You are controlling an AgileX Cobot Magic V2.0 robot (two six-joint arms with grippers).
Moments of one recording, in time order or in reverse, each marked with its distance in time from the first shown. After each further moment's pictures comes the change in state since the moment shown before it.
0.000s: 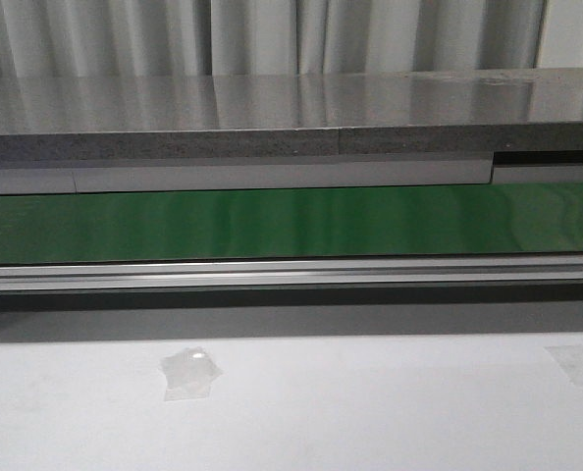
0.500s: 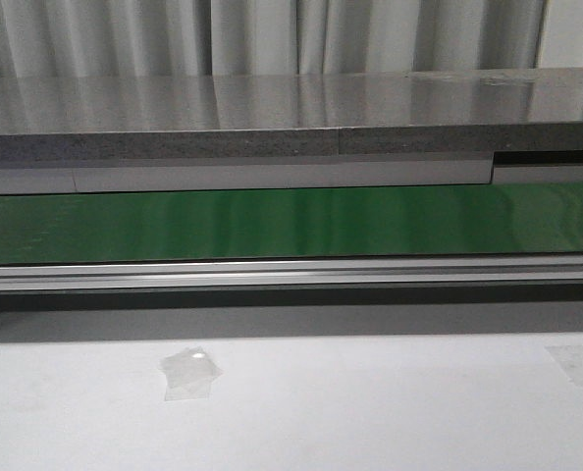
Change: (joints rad) left arm 0.000 0.000 0.000 0.000 0.000 0.000; right arm 0.000 -0.063 -0.053 -0.008 0.006 0.053
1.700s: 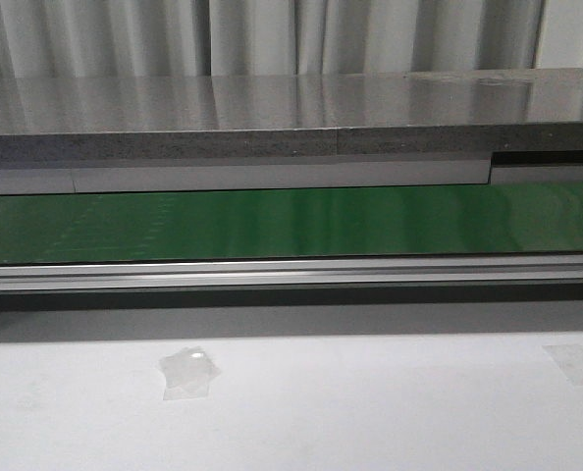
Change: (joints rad) left arm 0.000 0.000 0.000 0.000 0.000 0.000; right arm 0.411 -0.841 0.650 0.238 -0.478 0.022
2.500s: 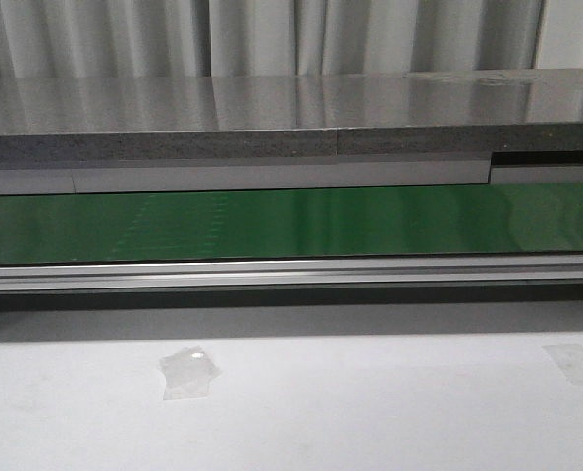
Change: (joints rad) left arm 0.000 0.000 0.000 0.000 0.000 0.000; right arm 0.044 -0.746 0.467 0.073 0.113 0.000
